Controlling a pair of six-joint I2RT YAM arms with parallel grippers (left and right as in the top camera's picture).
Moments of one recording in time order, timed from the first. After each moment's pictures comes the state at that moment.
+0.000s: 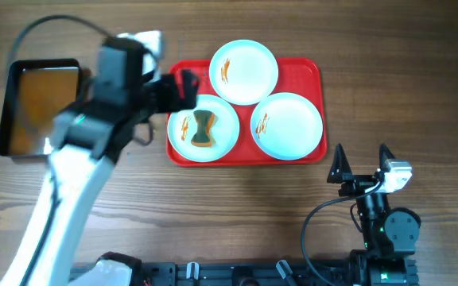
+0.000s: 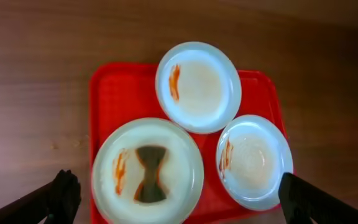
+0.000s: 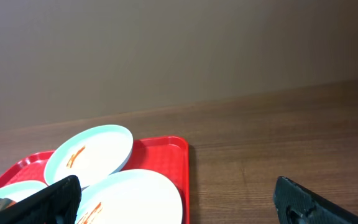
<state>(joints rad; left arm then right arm) -0.28 1.33 1.36 -0.82 0.12 -0.34 -0.03 0.02 0.01 0.00 -0.08 0.17</state>
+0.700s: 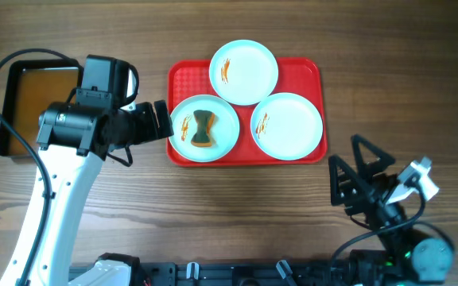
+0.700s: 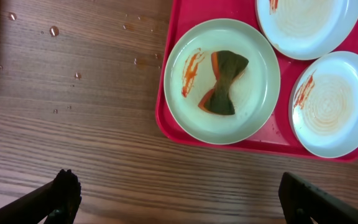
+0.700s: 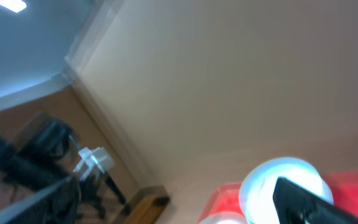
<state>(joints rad) -0.18 1.33 1.36 -1.21 0.06 -0.40 -0.03 0.15 0.33 0.07 -0.55 0.73</state>
